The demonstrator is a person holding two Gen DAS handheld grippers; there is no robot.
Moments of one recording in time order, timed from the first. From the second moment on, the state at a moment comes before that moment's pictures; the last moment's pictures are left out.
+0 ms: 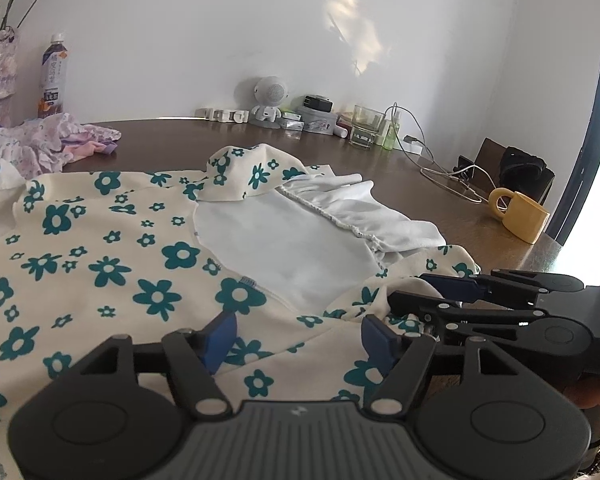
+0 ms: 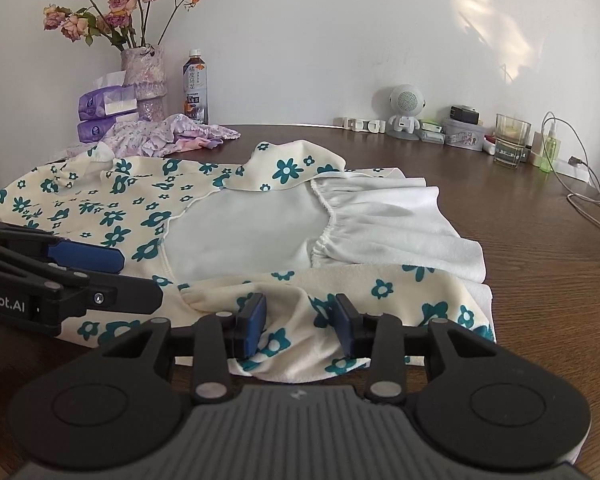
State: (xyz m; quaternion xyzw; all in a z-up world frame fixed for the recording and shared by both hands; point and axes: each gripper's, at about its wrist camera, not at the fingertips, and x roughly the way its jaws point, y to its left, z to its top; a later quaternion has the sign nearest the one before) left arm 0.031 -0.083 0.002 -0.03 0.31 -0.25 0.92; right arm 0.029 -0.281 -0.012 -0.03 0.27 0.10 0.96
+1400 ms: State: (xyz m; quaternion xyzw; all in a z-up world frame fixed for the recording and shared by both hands) left arm 0.013 -0.060 -0.003 -0.08 0.28 -0.25 0.92; right arm 0.028 -0.284 -0.013 0.00 0.26 0.10 0.96
